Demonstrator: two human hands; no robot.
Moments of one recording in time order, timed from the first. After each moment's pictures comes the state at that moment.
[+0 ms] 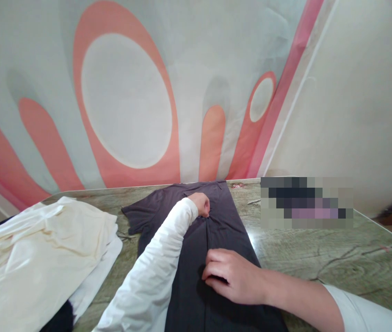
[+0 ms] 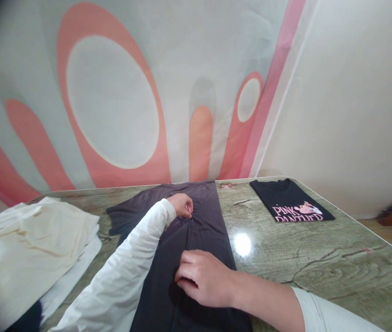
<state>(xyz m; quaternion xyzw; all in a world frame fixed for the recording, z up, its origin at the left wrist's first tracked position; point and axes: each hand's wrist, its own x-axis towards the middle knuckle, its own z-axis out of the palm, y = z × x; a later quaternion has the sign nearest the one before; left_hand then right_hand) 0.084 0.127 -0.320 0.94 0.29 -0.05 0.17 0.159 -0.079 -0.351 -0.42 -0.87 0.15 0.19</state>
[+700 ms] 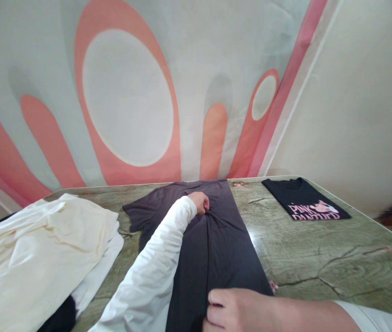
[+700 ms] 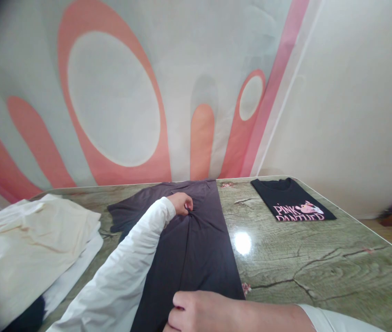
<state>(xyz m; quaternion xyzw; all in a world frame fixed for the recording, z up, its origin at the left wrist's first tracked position) 0.082 0.135 -0.328 0.95 0.28 -0.06 0.14 0.134 -0.107 -0.344 -0.15 -0.98 -0.10 0.12</state>
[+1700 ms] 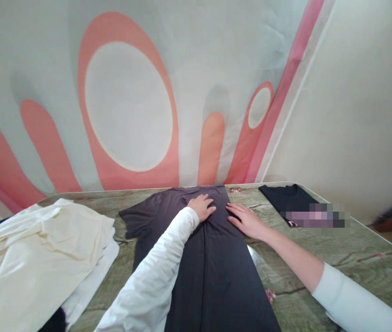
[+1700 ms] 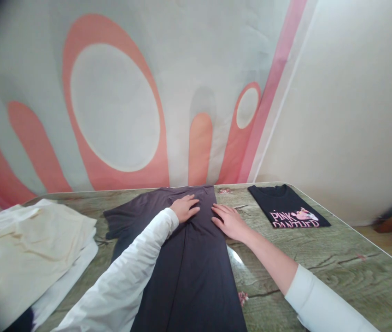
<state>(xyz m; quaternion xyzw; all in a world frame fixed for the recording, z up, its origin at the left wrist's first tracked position) 0.095 0.126 -0.354 0.94 0.33 0.05 0.09 0.289 0.008 -0.390 -0.63 -0.74 0.01 0.23</state>
